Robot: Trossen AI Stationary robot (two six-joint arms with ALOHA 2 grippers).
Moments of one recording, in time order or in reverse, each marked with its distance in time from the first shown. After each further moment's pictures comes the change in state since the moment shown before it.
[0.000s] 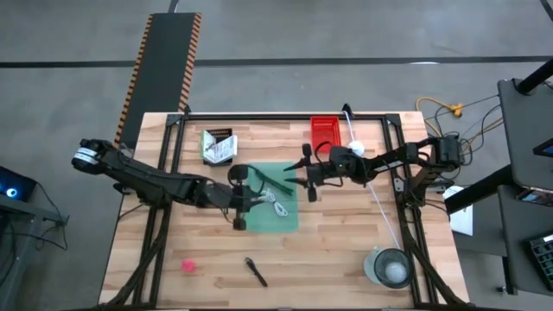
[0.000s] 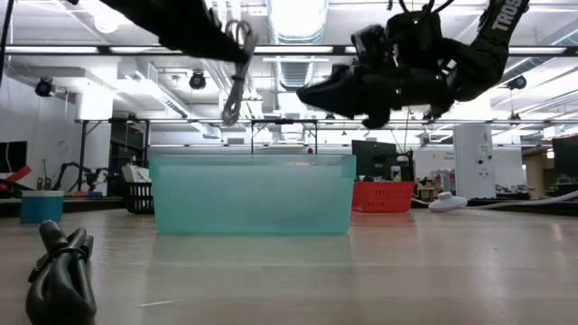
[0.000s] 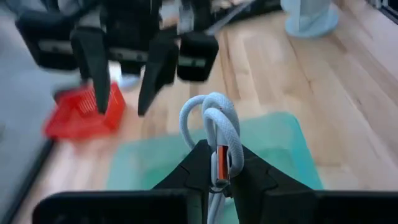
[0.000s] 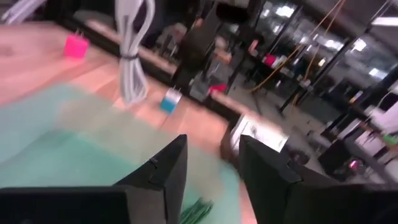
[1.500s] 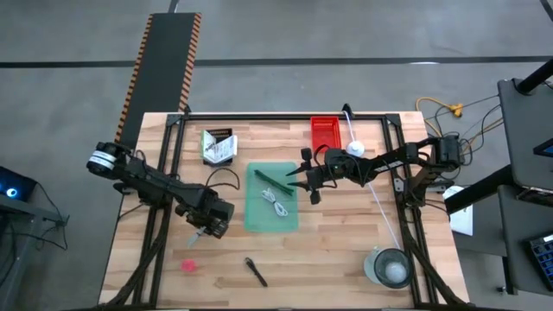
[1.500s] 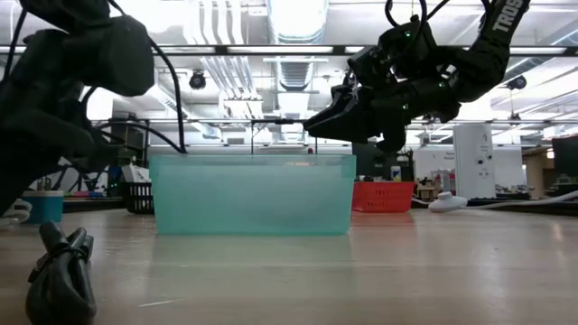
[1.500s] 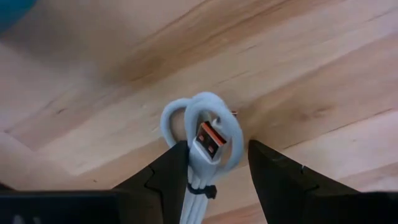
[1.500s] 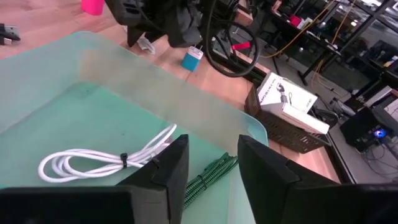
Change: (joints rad) left arm -0.007 0.203 -0.139 -0.757 0.684 -1.436; right arm -0.004 0.000 -0.010 -0.185 0.014 -0.016
